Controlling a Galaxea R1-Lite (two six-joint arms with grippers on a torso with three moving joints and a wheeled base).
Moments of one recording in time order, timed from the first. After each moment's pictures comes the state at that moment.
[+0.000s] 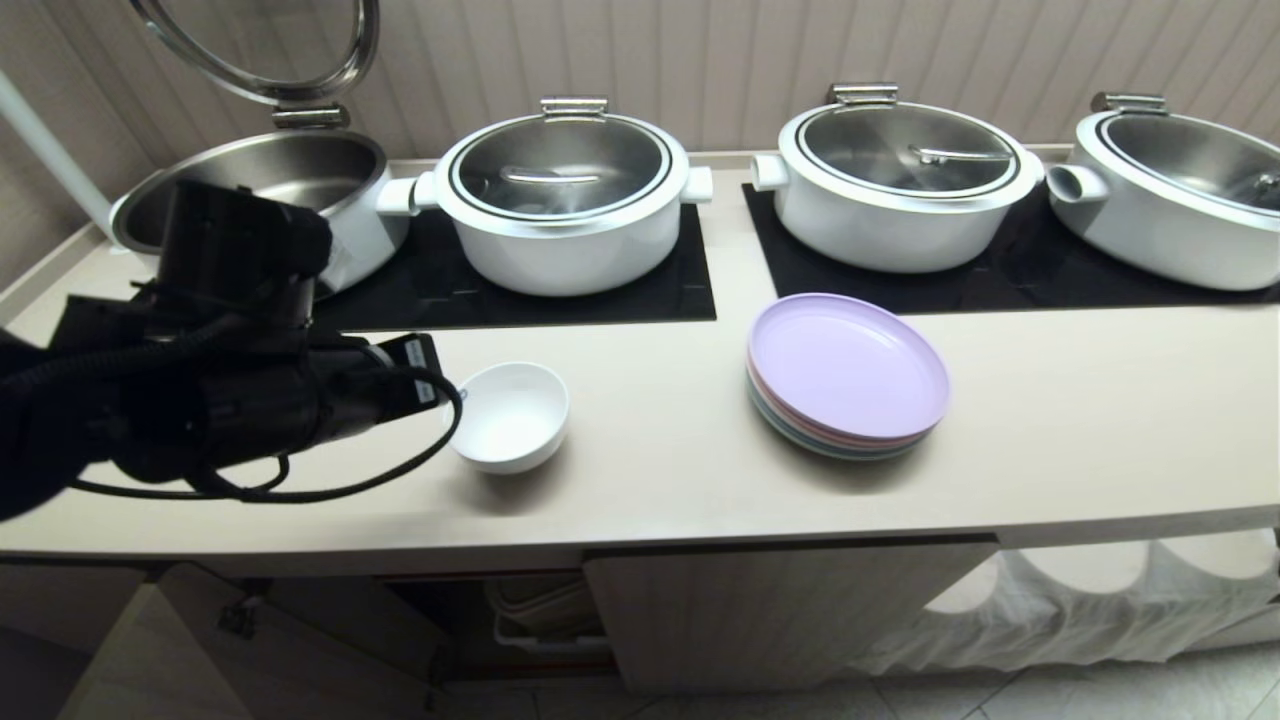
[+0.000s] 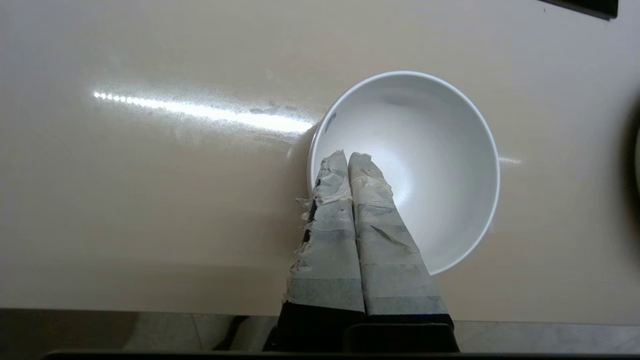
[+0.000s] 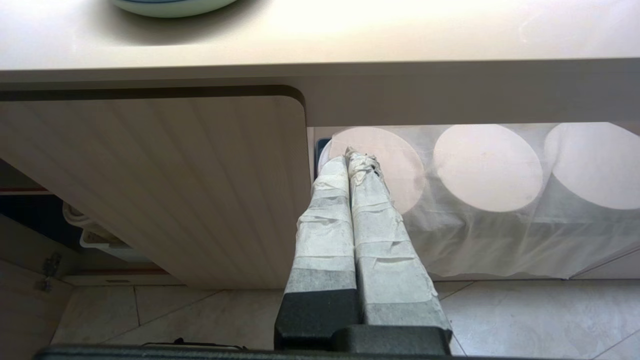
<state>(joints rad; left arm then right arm) -0.42 1.53 -1.00 -0.01 0.27 -0.49 0.00 0.00 0.00 0.00 0.00 0.00</state>
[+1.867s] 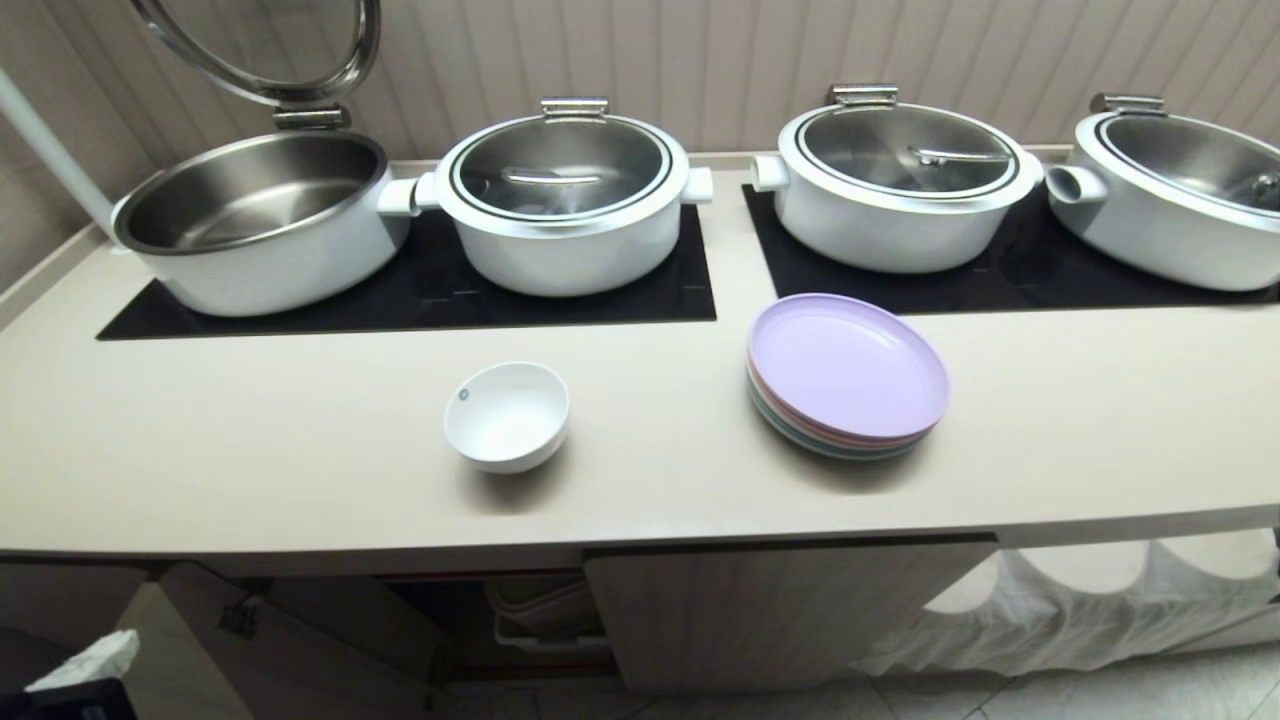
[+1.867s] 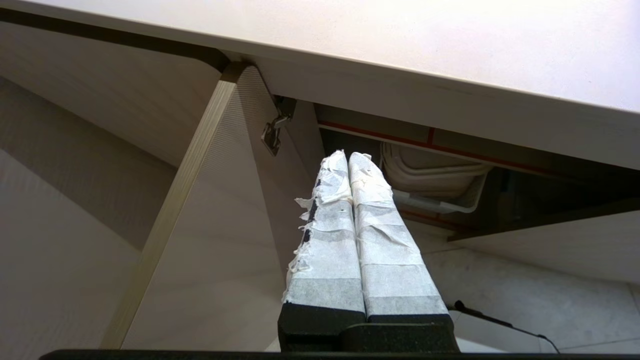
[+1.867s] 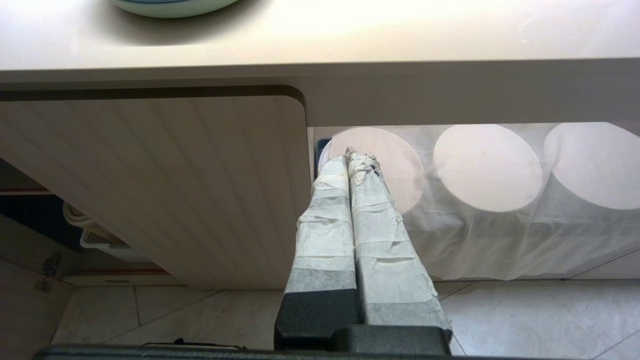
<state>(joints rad) 0.07 0.88 -0.01 -0.51 0.20 -0.10 0.00 0.00 0.00 0.00 0.00 0.00</state>
